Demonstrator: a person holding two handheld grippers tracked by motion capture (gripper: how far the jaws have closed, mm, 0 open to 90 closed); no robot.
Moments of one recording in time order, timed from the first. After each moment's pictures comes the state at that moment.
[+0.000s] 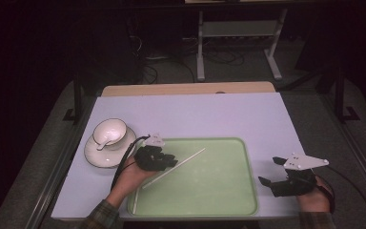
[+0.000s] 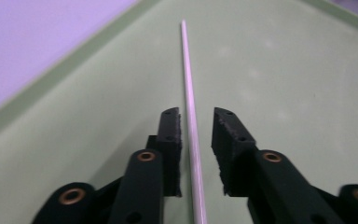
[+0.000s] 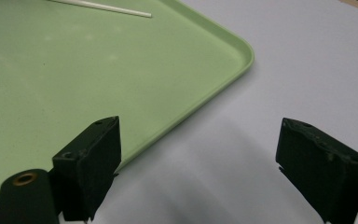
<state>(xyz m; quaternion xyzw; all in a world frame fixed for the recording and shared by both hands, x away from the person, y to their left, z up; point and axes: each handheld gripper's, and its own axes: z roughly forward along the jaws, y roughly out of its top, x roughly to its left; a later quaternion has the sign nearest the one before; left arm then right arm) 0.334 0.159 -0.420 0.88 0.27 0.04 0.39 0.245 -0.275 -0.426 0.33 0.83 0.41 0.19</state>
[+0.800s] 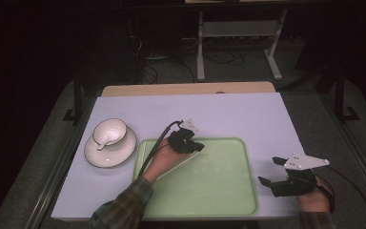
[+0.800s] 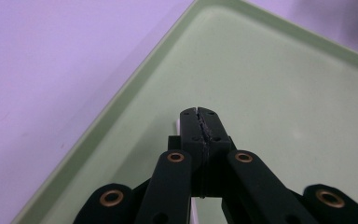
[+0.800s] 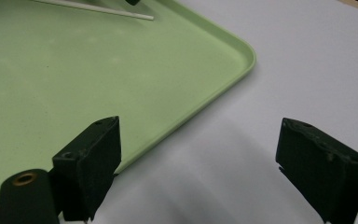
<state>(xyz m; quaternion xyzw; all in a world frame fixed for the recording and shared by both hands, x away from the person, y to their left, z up) 0.389 0.069 -0.431 0.89 0.23 0.01 0.38 0.246 -0.276 -0.426 0.33 0.83 0.41 0.19</state>
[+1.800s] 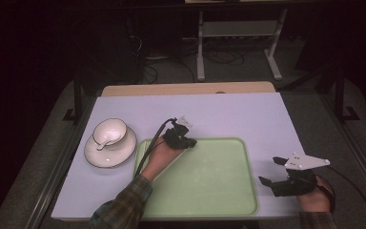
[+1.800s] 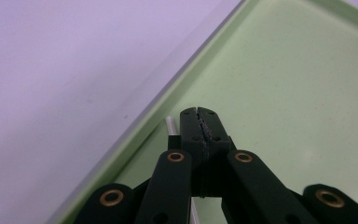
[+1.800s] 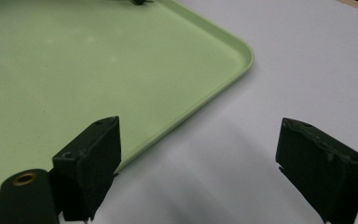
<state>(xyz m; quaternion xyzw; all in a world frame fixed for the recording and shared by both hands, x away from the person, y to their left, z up) 0.406 0.096 -0.441 0.89 0.29 0.04 0.36 0.246 -0.277 -0.426 0.33 0.83 0.41 0.19</state>
